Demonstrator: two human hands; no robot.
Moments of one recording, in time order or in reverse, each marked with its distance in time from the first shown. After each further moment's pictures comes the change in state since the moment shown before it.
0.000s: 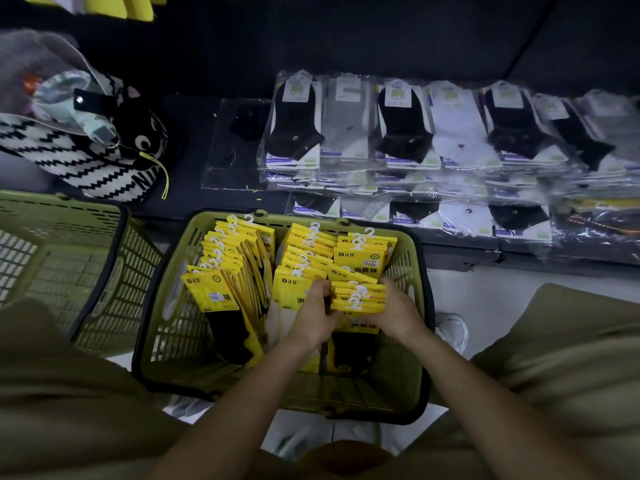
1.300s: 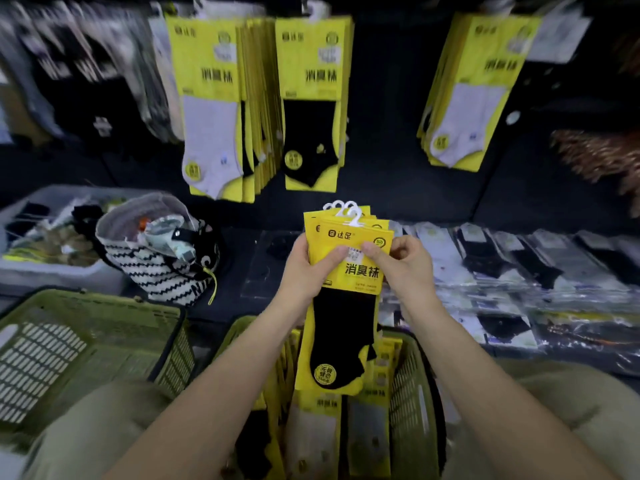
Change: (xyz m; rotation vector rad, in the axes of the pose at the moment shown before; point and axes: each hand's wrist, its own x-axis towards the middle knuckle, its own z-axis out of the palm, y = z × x) left_hand -0.041 0.204 -0.143 -0.570 0.230 0.546; right_hand -0.060 -0.219 -0.122 0.718 0.429 -0.499
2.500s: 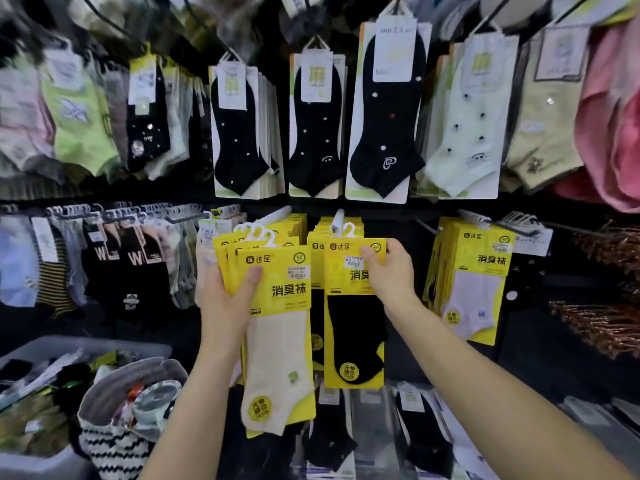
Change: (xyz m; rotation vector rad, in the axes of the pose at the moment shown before) left_hand 0.117 0.181 -0.091 0.102 0.381 0.581; right_hand 0.154 -0.186 0.089 -0.143 0.133 -0.362
